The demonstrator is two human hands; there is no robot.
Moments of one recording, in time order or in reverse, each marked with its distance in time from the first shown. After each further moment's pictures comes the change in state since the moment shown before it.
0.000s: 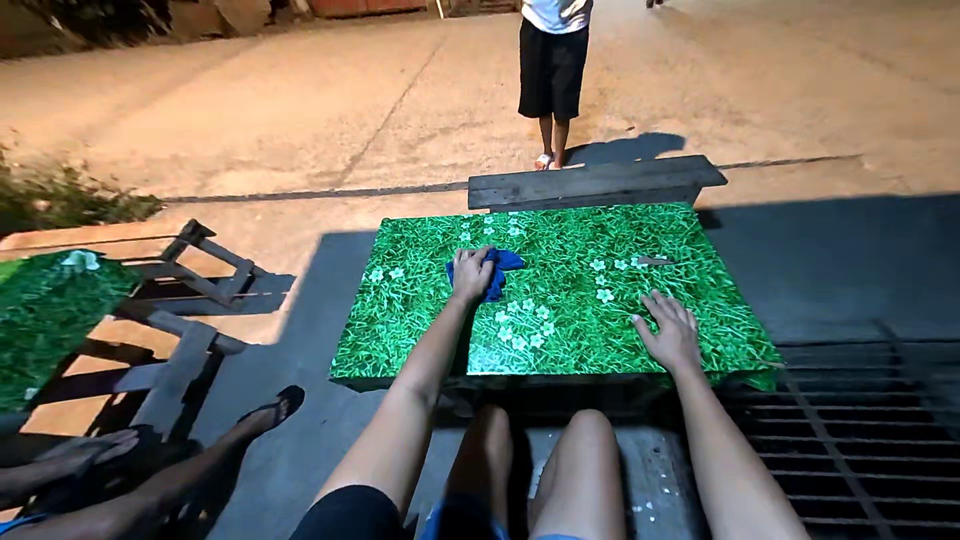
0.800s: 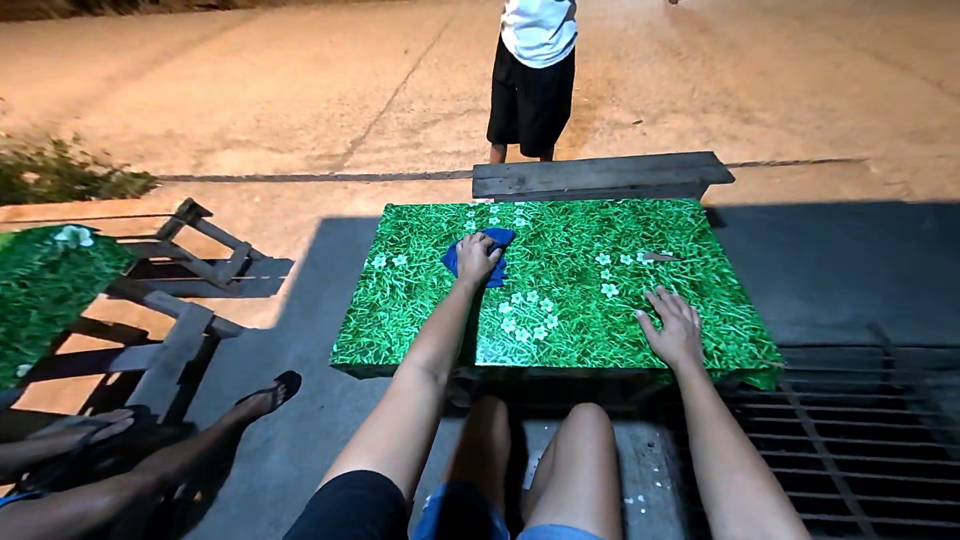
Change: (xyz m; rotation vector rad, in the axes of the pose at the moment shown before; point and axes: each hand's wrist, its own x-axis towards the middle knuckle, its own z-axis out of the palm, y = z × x) left_hand 0.013 0.001 0.002 0.158 -0.043 -0.066; right_hand -0.004 0.001 0.001 -0.001 0.014 -0.016
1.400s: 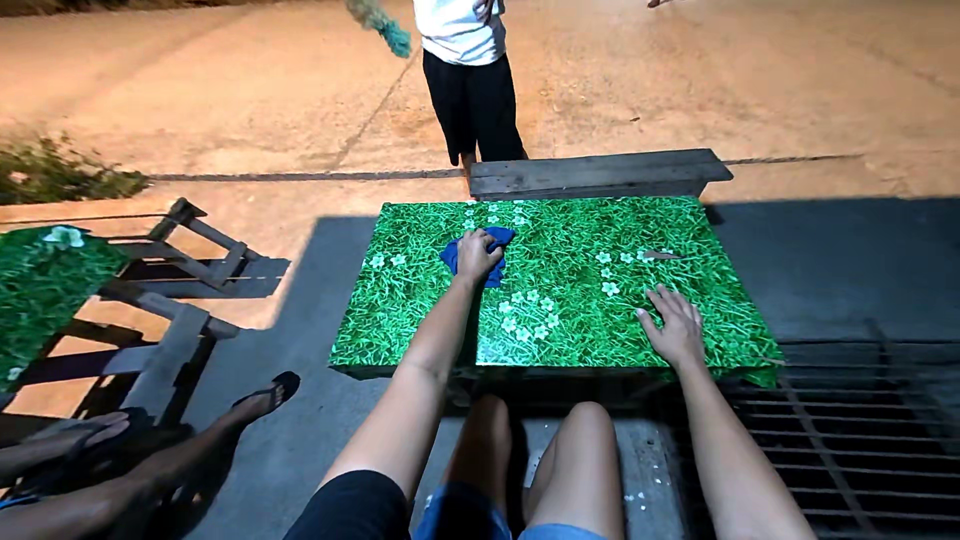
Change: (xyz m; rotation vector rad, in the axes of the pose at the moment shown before) left_hand 0.006 -0.003 -0.001 -0.055 0.012 0.067; right_hand 0.001 0.000 0.000 -0.012 -0.004 0.002
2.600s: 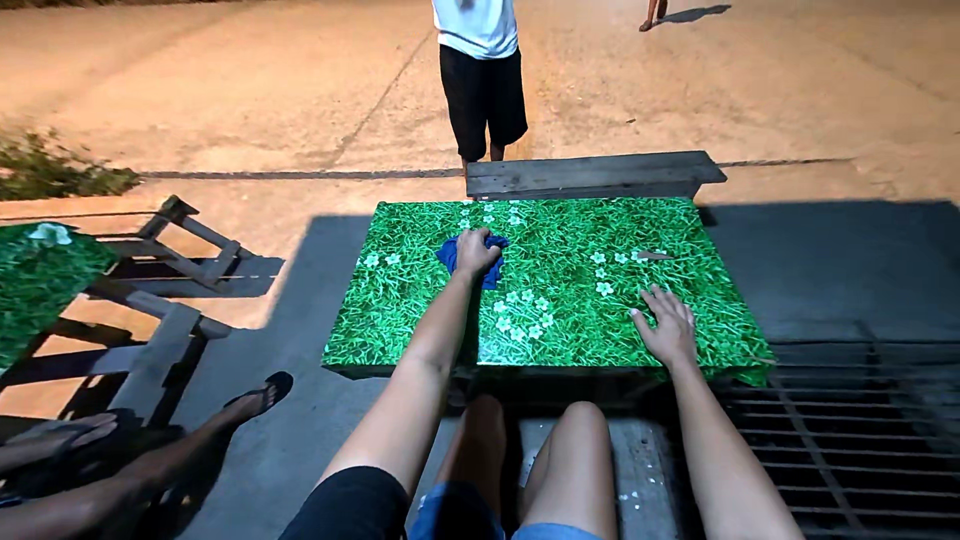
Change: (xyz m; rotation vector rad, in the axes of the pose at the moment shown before) left_hand 0.012 0.011 -0.003 -0.044 -0.086 -0.157; right_hand 0.000 -0.001 0.000 0.023 0.015 0.010
